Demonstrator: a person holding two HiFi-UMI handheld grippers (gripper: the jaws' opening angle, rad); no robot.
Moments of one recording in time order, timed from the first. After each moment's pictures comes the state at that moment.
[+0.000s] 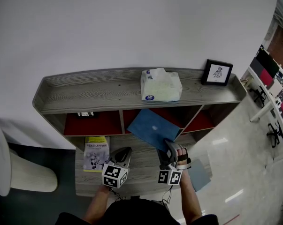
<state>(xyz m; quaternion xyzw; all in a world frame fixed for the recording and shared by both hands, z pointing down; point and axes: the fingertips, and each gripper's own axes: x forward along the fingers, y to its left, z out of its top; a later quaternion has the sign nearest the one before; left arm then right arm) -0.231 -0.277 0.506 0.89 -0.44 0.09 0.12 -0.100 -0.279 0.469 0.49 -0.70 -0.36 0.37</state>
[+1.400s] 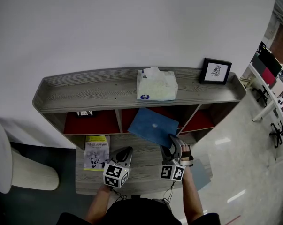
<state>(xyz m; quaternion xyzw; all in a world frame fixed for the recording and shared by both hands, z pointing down) -0.215 -0.272 0.503 0.88 -0.44 0.10 0.12 -0.069 -0.292 0.464 0.52 -0.71 -0.32 0.35</state>
